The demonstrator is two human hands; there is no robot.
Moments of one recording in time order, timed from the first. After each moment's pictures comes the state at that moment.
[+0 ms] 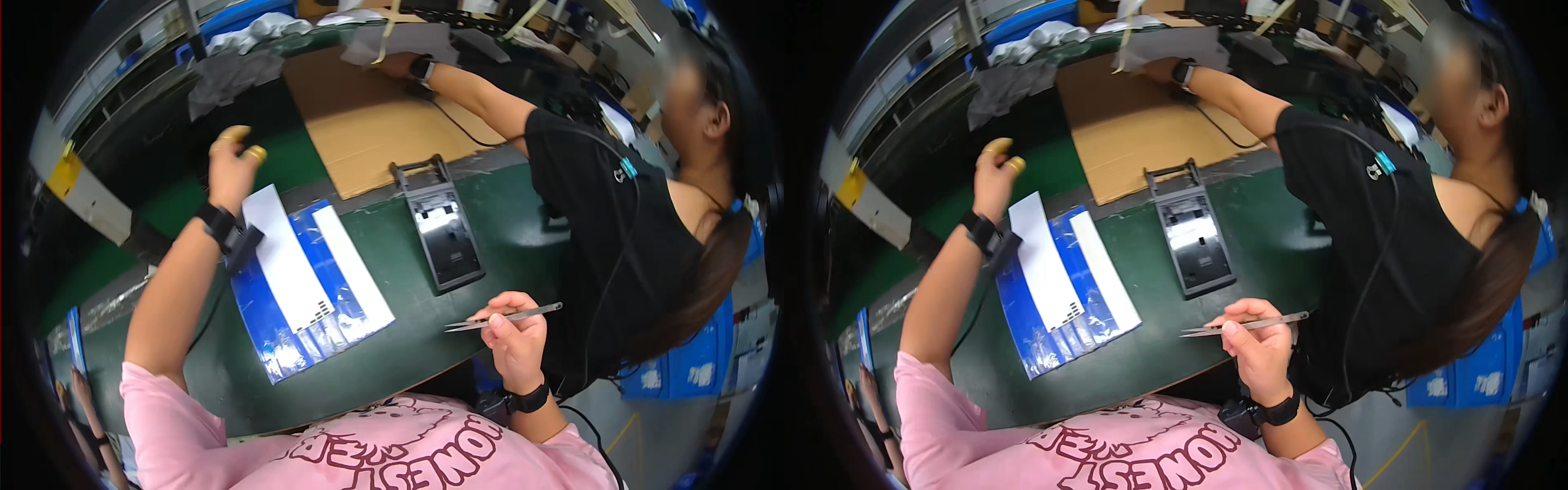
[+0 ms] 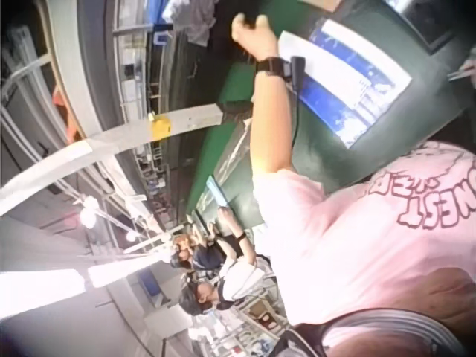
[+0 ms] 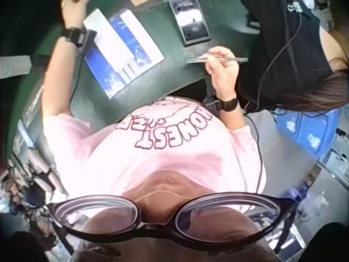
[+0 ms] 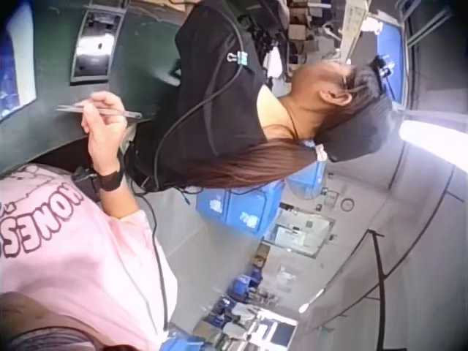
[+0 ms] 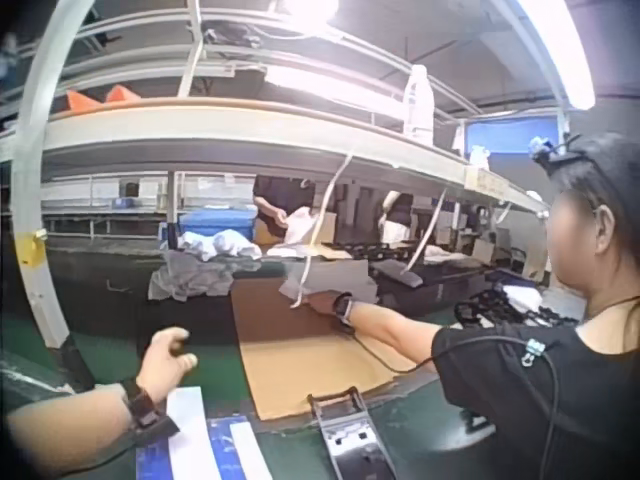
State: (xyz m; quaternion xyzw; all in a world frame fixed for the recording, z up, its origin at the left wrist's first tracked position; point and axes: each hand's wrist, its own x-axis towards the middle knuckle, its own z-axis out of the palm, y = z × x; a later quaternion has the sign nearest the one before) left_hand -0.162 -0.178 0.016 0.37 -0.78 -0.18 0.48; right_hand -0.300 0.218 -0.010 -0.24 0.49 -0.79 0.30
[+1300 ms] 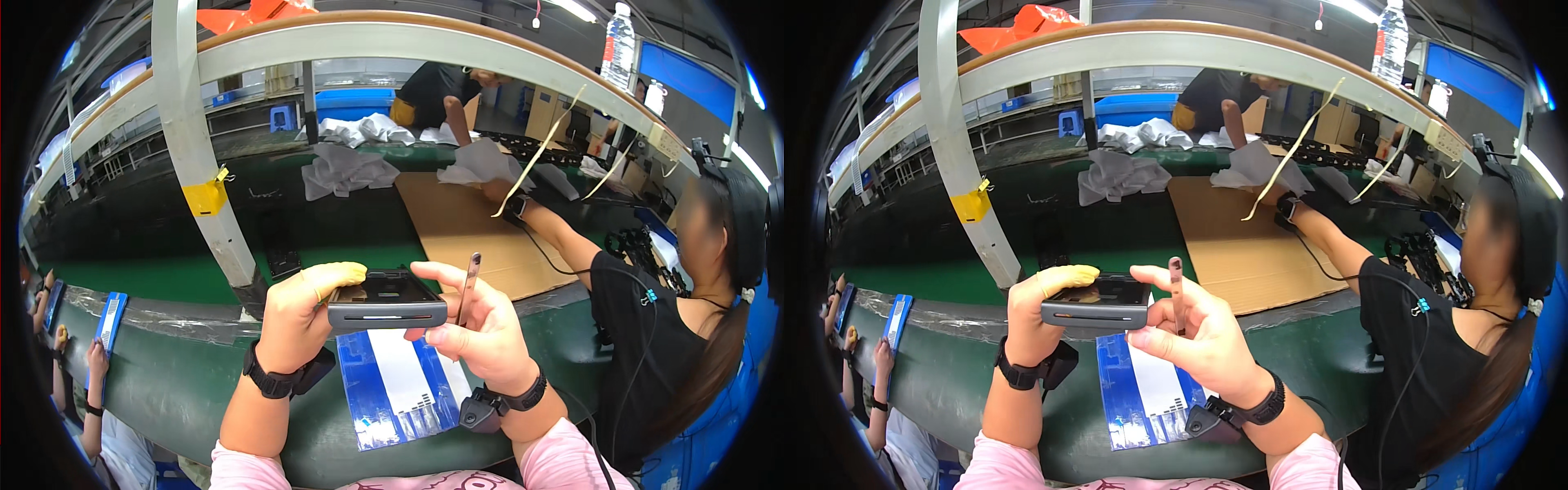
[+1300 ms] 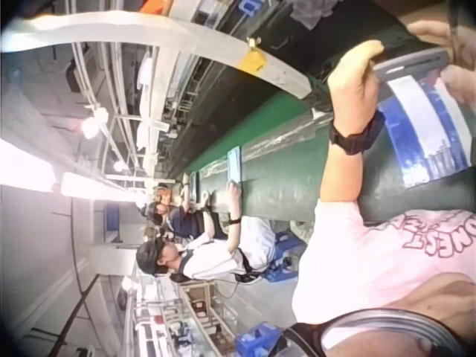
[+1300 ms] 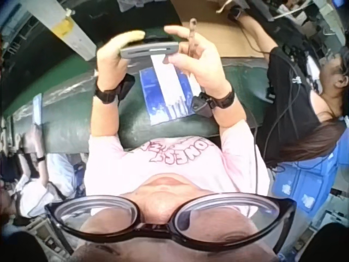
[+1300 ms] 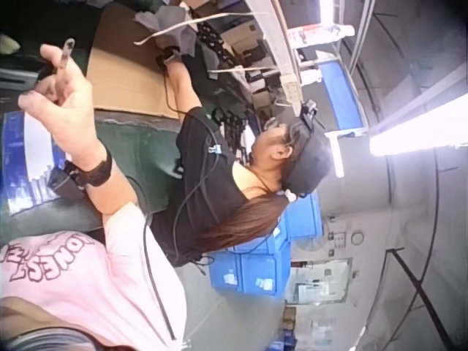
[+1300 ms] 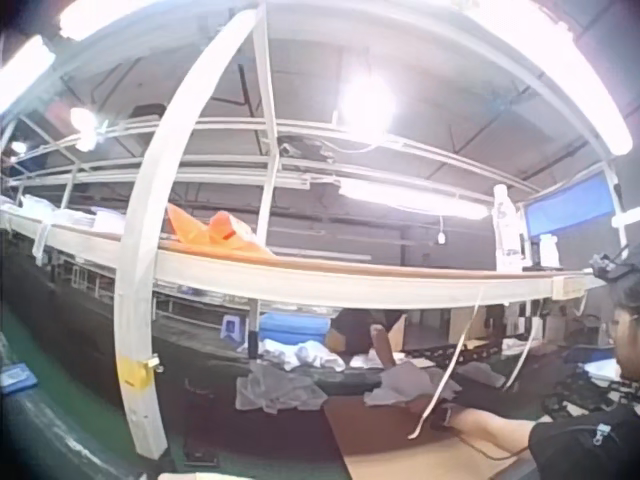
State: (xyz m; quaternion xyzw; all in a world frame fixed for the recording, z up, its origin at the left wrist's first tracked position) left_hand -0.046 -0.067 0.130 0.15 -0.83 -0.13 0.52; right_hand -0.225 0.045 0.141 -0.55 0.34 -0.60 0.47
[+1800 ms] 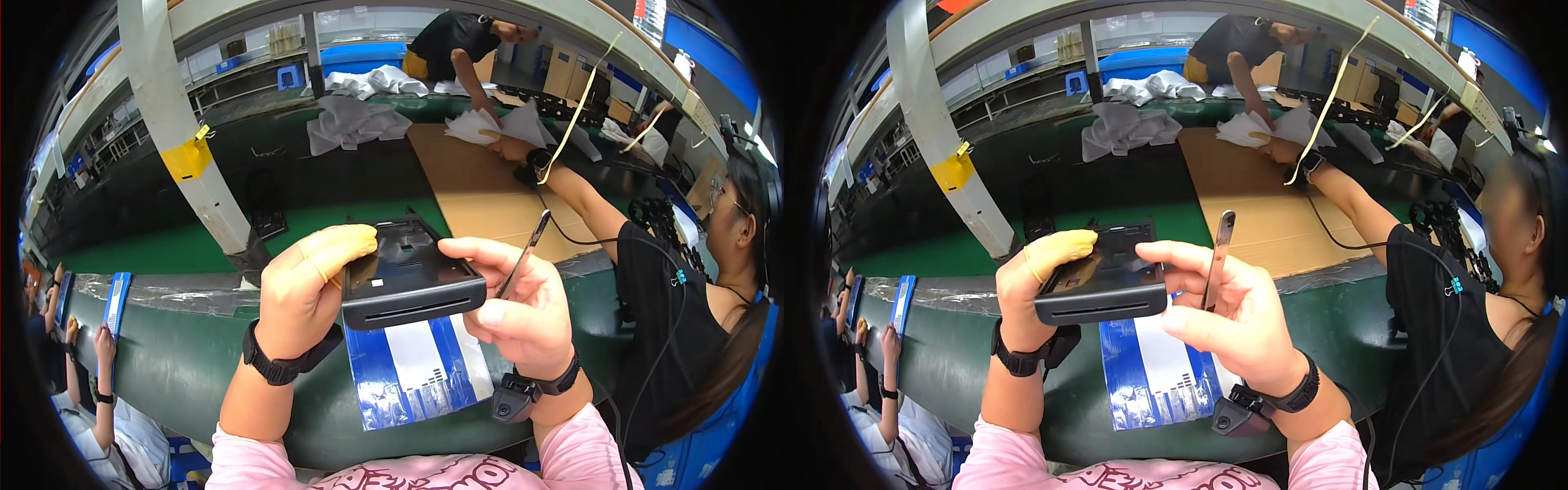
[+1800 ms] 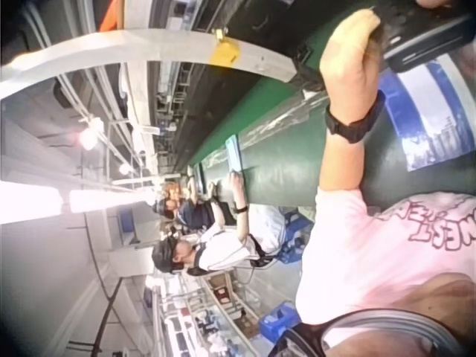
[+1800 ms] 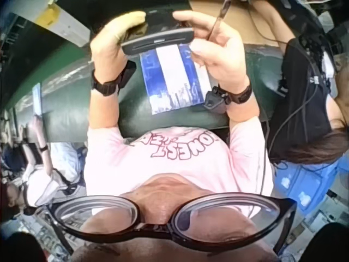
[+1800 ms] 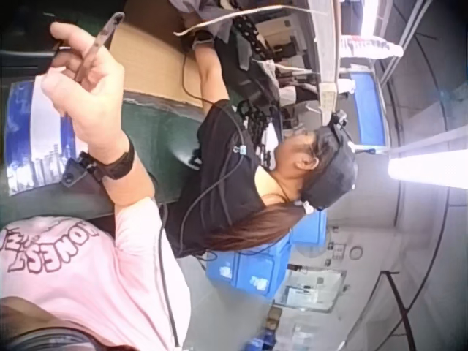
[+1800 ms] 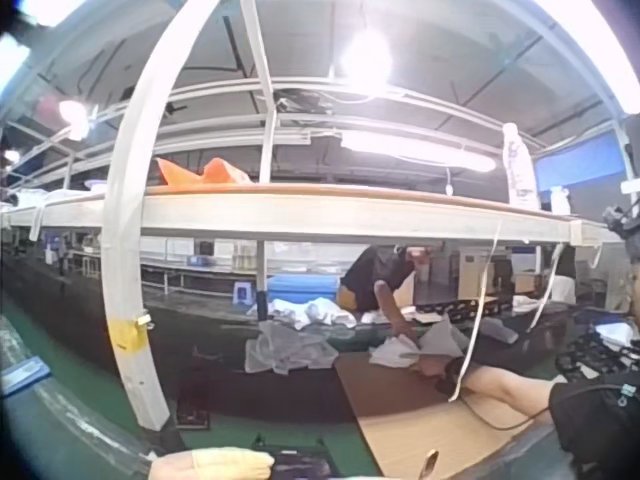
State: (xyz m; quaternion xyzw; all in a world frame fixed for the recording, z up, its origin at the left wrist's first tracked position) left_hand -0.055 -0.076 0.118 0.11 -0.85 -0.03 0.51; right_hand -0.245 0.041 0.128 -0.50 0.26 -0.62 0.55
